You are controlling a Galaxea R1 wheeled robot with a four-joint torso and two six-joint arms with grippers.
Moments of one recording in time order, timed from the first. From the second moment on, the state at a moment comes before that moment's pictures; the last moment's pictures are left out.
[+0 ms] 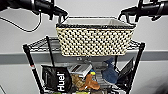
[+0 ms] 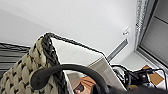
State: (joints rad) left arm -0.63 2.25 -1.50 -0.85 0.68 -0.40; right arm 0.58 2.19 -1.29 0.35 -0.34 1.10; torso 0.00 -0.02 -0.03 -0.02
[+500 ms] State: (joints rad) left arm -0.60 2.36 -1.69 -0.82 0.69 -0.39; right arm 0.58 2.32 -1.47 0.35 -0.39 1.03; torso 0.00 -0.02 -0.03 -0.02
